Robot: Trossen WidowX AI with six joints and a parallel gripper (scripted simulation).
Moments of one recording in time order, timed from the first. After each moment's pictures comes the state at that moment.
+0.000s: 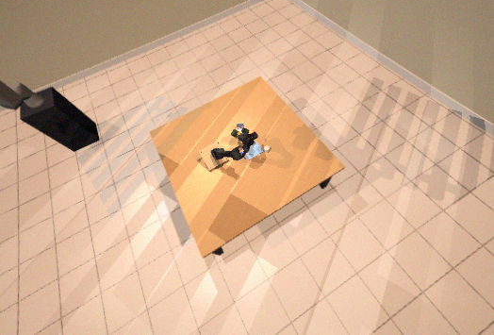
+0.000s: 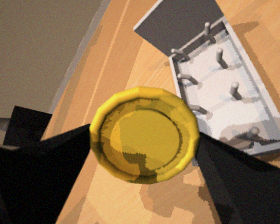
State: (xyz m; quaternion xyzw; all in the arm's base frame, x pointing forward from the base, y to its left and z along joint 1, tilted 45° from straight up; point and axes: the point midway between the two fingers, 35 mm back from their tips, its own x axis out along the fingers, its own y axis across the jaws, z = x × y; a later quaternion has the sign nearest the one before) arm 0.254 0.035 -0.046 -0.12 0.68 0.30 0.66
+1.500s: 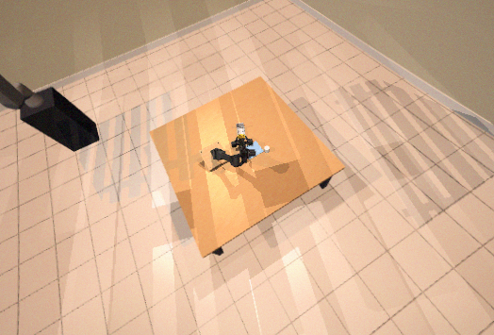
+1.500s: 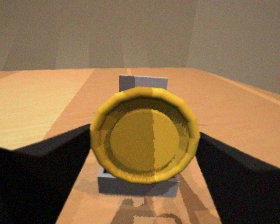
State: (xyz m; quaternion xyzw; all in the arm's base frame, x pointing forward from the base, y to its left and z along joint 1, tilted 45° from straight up) arm 0.264 -0.007 -0.035 -0.35 0.24 0.50 0.76
